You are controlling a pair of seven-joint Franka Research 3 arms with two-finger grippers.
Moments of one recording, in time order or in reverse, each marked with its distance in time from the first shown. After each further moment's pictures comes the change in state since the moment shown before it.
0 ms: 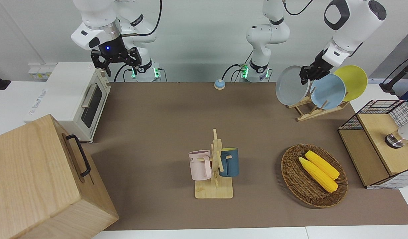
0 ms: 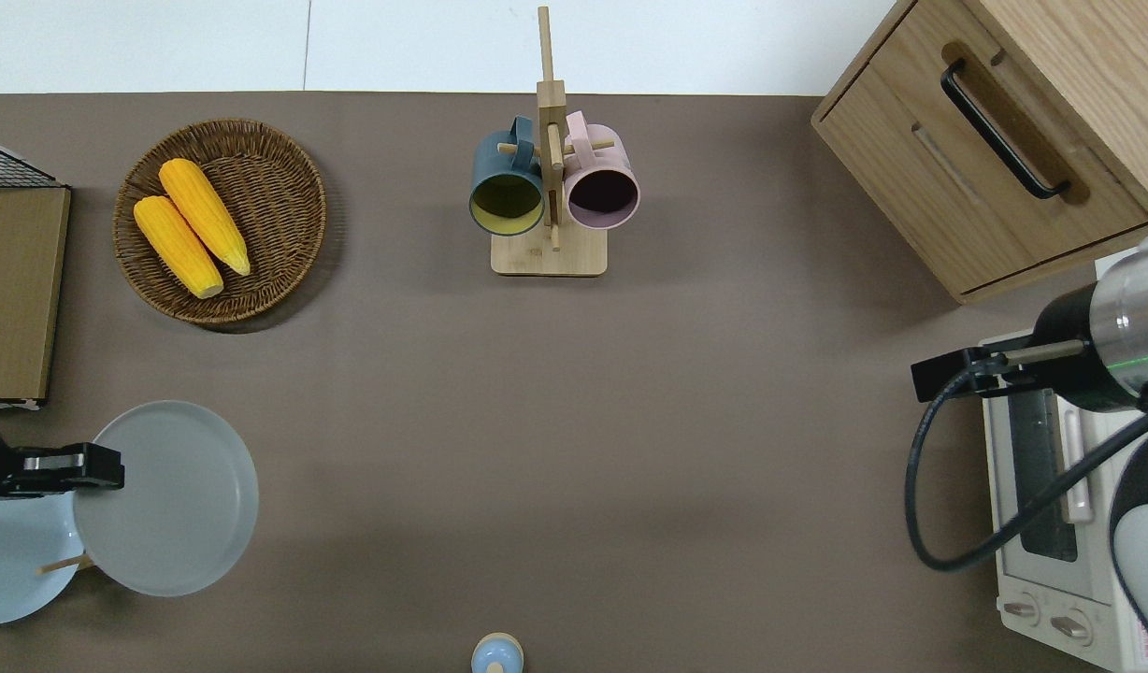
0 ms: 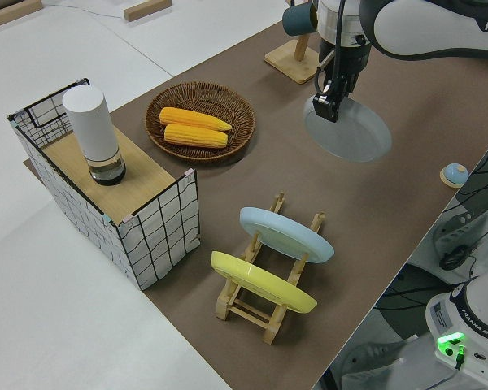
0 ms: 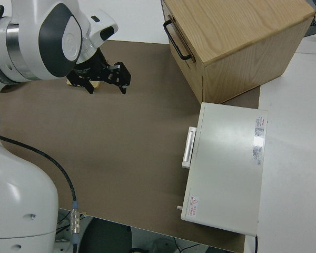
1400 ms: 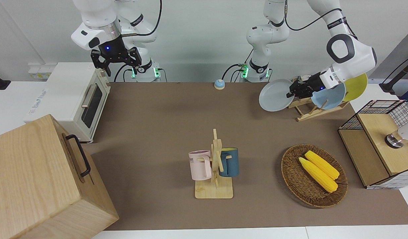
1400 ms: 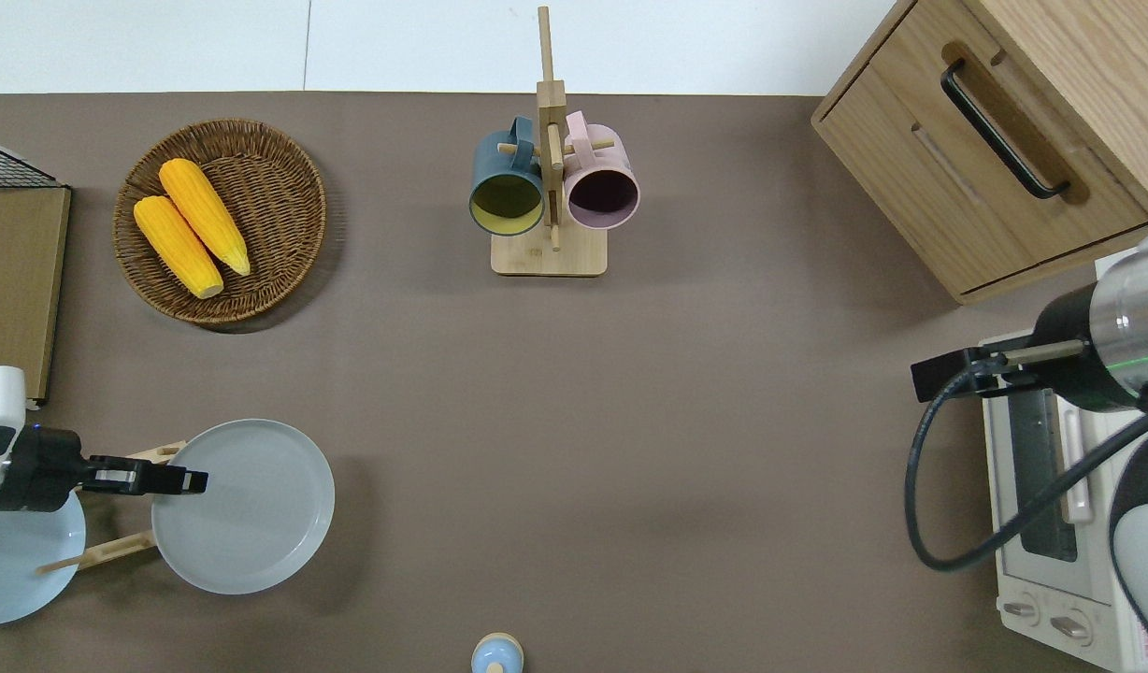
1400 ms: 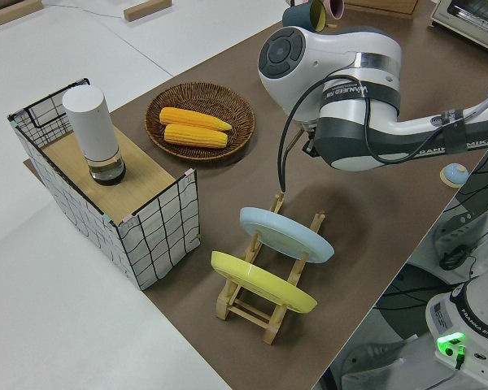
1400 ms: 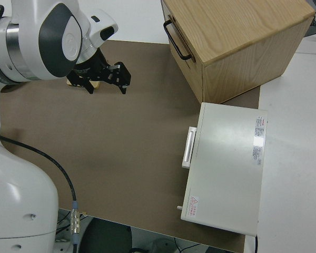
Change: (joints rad) left arm 0.106 0.156 0.048 -0.169 -0.349 0.053 0.517; right arm 0.000 0.000 0.000 0.000 0.000 0.000 0.000
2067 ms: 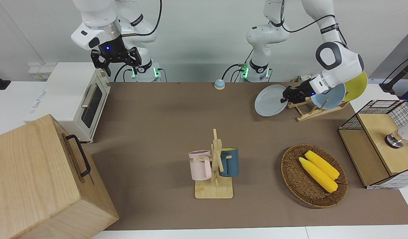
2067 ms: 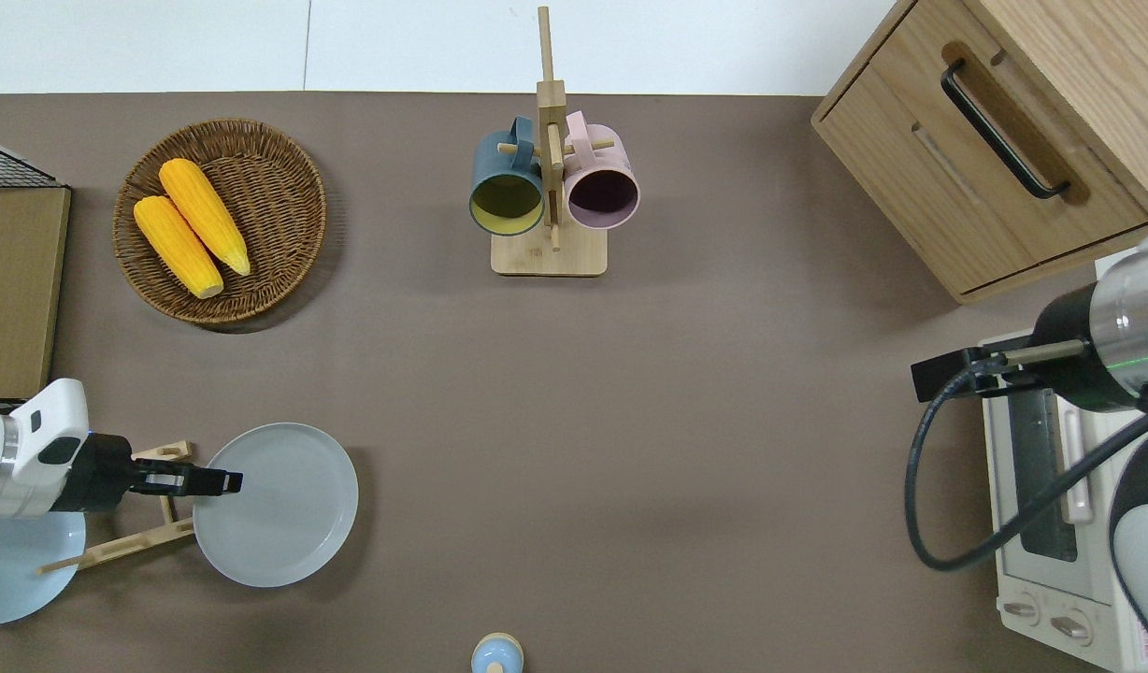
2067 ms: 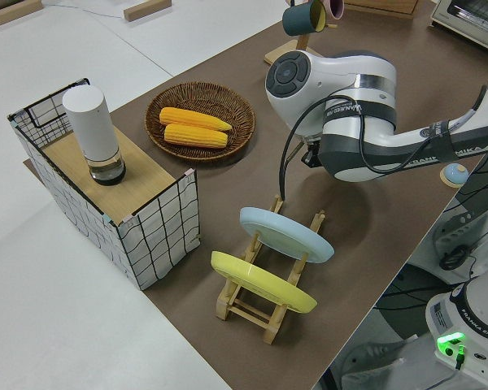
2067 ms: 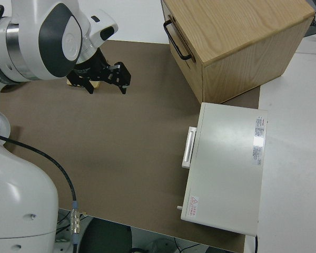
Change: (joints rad) left arm -0.017 0.002 -0.032 -0.104 -0.014 0.142 0.051; right arm 0.000 0.000 0.000 0.000 0.000 0.000 0.000
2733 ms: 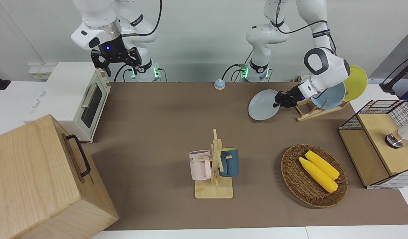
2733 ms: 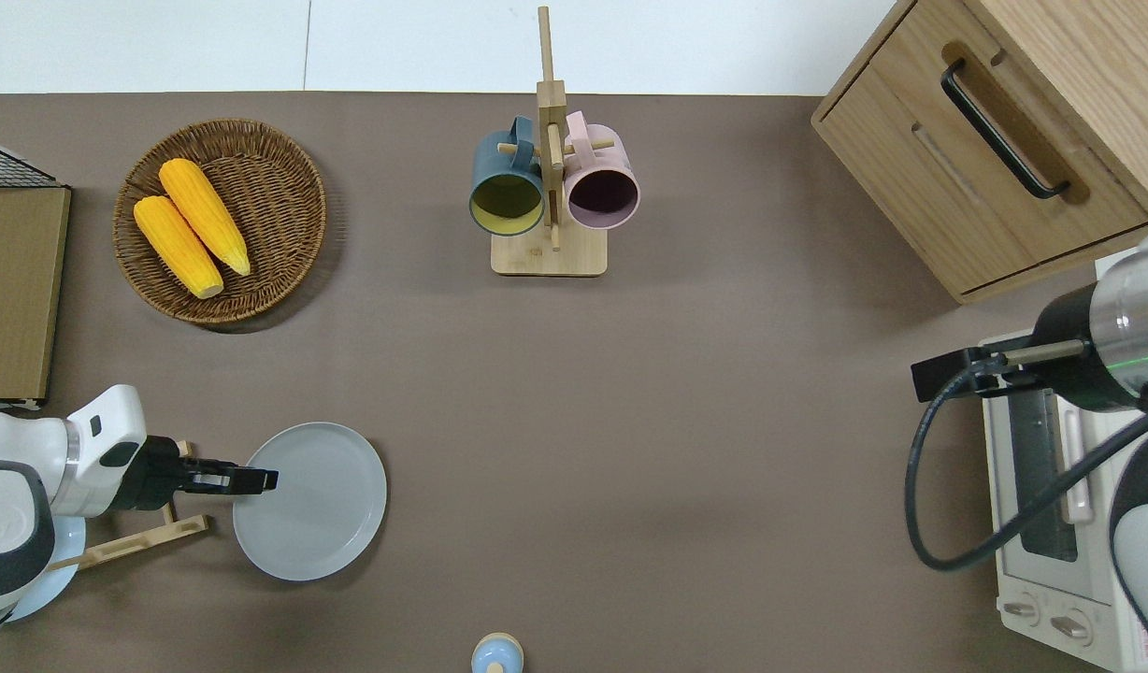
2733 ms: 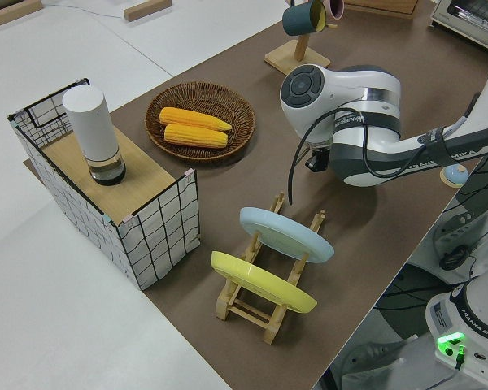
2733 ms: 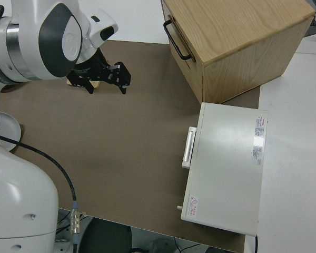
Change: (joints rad) left arm -0.066 0.007 -0.007 -0.074 -0.030 0.128 0.021; right arm 0.000 0.000 0.000 0.000 0.000 0.000 0.000
